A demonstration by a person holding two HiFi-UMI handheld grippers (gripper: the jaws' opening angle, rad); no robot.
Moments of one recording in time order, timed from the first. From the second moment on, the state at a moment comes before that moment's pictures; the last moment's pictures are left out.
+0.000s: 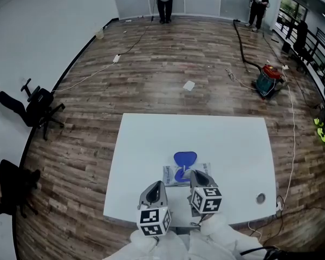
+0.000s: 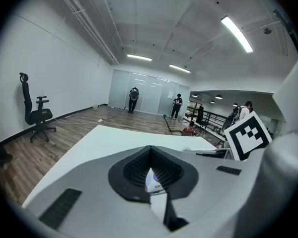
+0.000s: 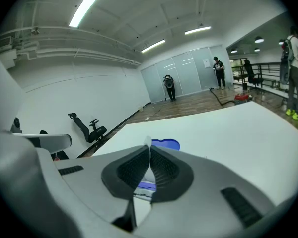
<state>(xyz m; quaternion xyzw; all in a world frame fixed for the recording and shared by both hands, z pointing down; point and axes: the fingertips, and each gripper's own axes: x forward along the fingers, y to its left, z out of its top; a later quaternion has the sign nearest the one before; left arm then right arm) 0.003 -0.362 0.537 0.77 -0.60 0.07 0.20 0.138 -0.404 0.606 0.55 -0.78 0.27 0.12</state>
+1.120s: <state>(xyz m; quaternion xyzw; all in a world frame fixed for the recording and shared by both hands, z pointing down) 0.048 -0.371 0.507 0.81 -0.55 0.04 0.17 0.180 -0.396 0.538 0.59 -0.77 0.25 0.03</state>
